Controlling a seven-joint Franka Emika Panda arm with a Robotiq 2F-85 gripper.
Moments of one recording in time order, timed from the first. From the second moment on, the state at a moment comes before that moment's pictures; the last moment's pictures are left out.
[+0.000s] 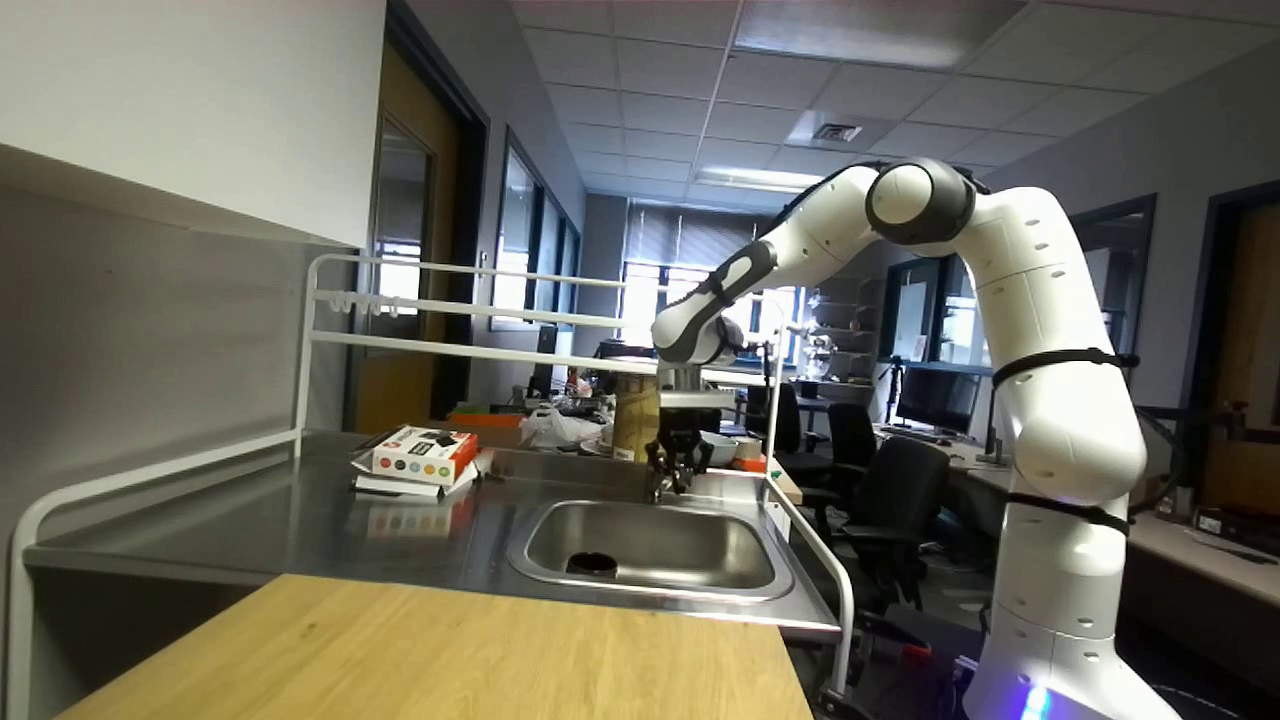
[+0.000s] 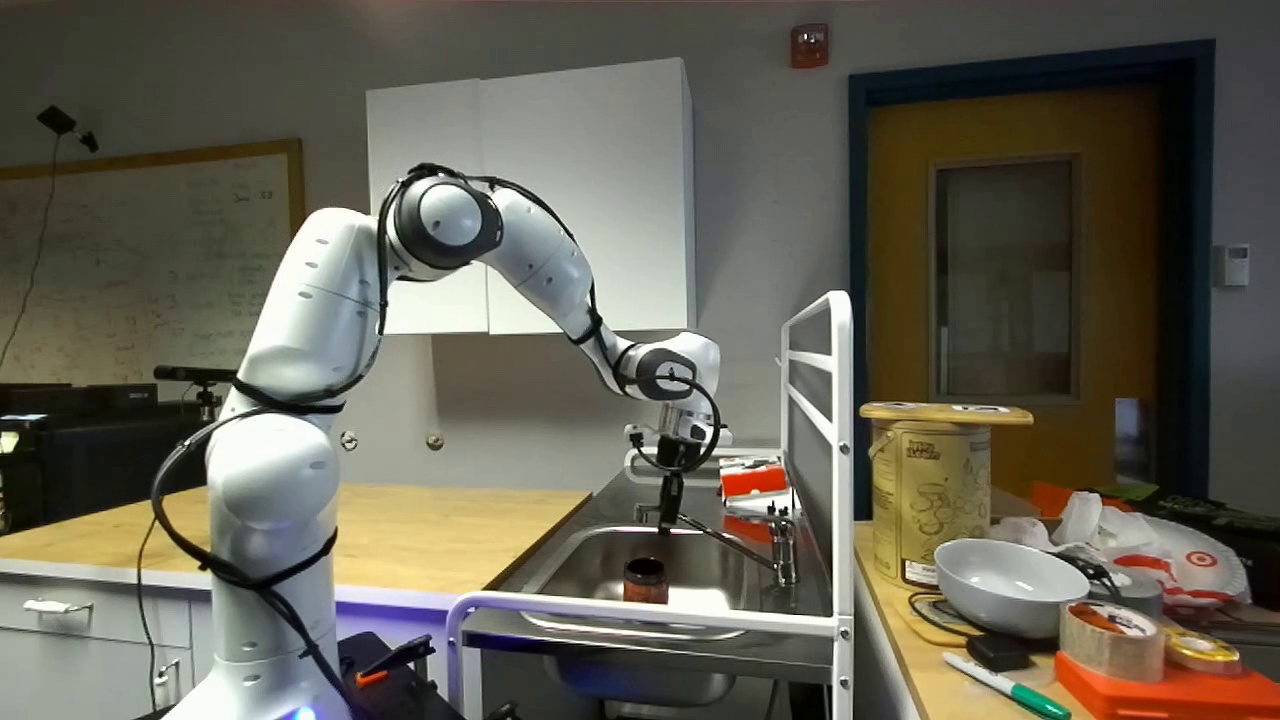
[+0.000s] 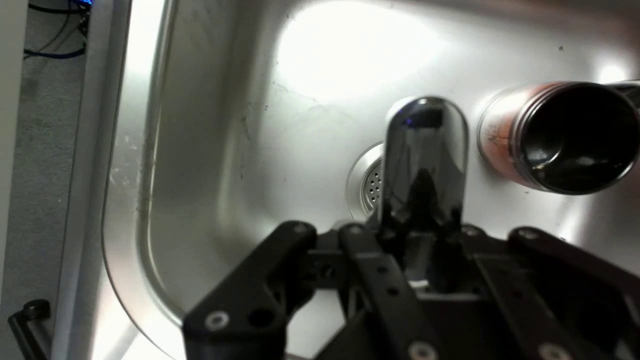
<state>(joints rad) -0.09 0.32 -0.12 -1.97 0.10 2.08 0.54</state>
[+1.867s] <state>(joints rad) -0.02 0.83 -0.13 -1.18 0.08 1.59 0.67</state>
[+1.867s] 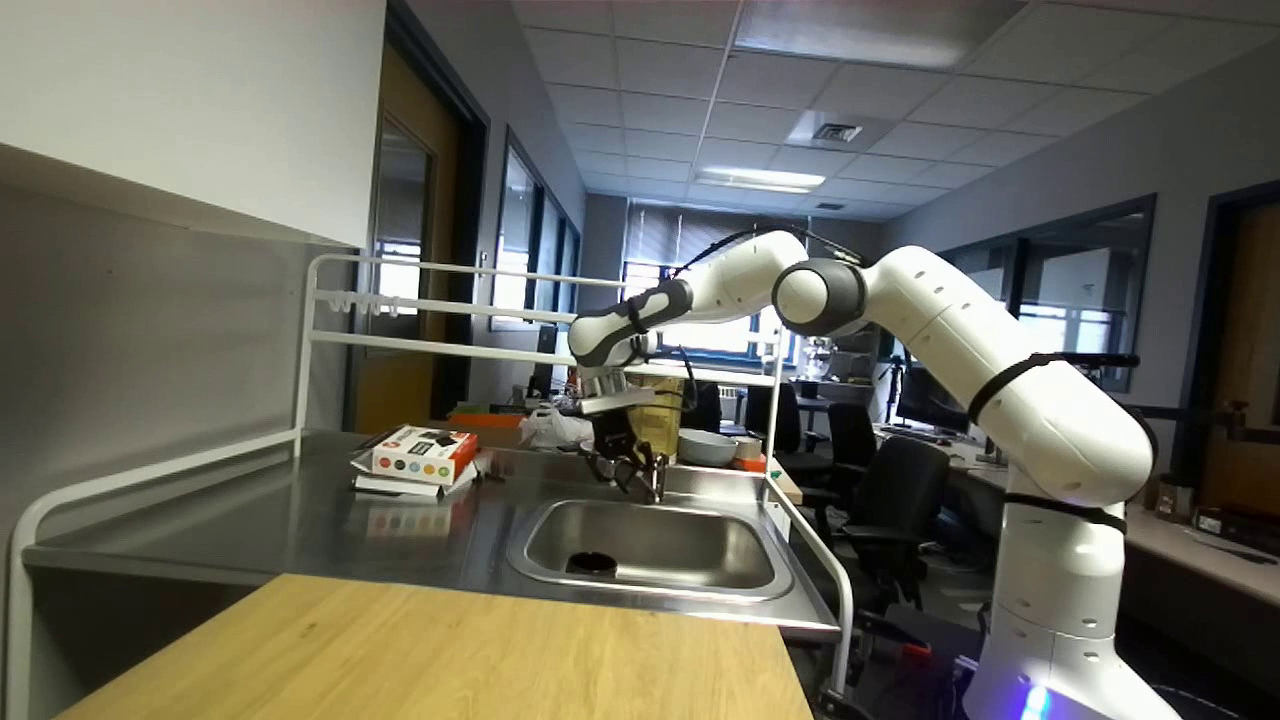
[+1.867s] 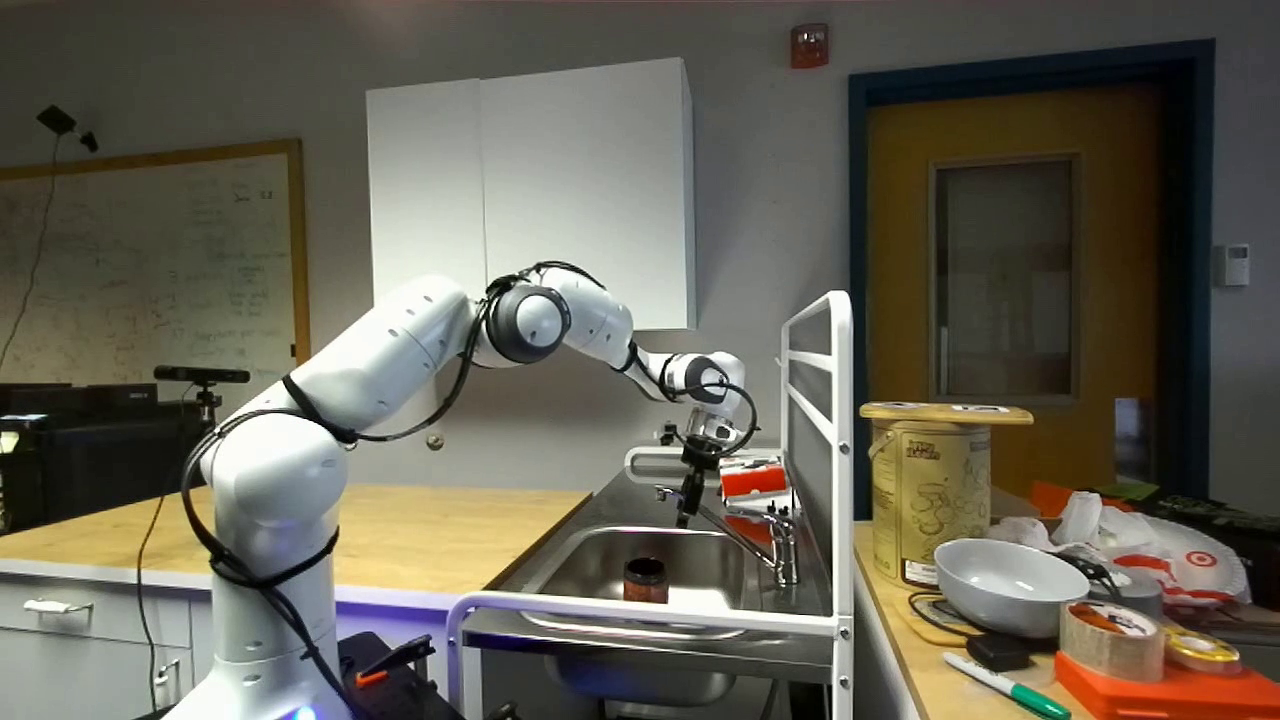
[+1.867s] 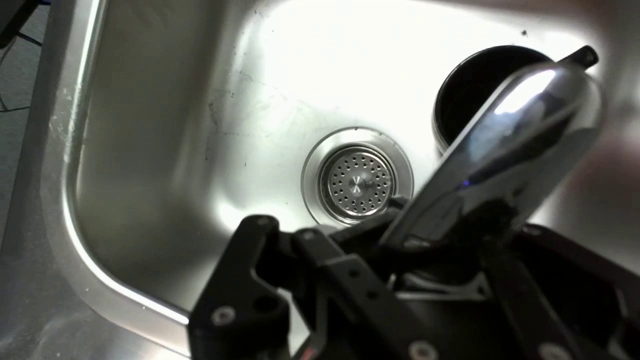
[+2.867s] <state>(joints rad) -0.01 0.91 -0.12 -1.01 0.08 1.50 0.69</state>
